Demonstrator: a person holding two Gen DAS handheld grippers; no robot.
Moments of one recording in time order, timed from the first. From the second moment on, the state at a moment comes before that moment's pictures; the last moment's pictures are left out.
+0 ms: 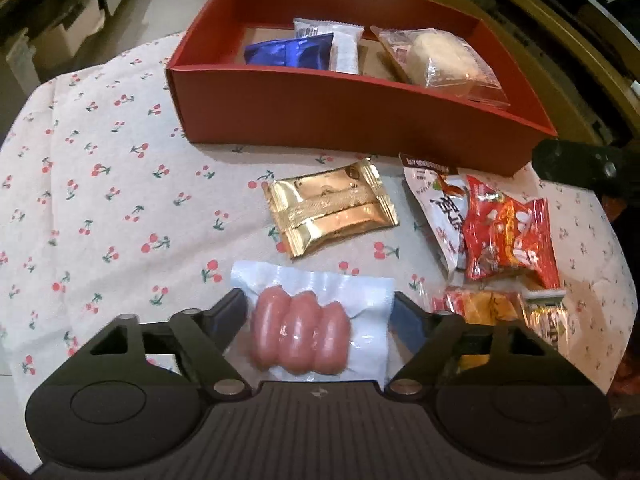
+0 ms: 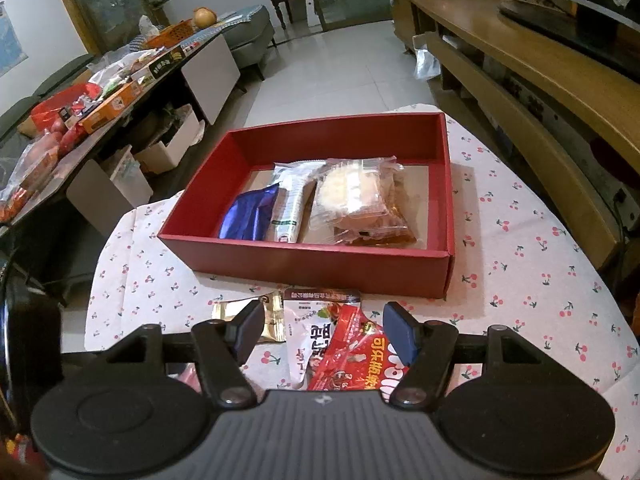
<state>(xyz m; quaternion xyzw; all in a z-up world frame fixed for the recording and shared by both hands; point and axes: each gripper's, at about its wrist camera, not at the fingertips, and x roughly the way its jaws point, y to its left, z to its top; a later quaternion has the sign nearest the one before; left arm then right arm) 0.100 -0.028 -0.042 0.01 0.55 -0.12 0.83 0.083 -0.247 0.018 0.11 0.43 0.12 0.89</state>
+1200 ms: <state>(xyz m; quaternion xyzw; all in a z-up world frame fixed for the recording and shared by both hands) 0.067 0.030 -0.022 -0.09 0.56 -0.11 0.82 0.070 -0.206 -0.049 0.03 0.56 0.17 0.81</state>
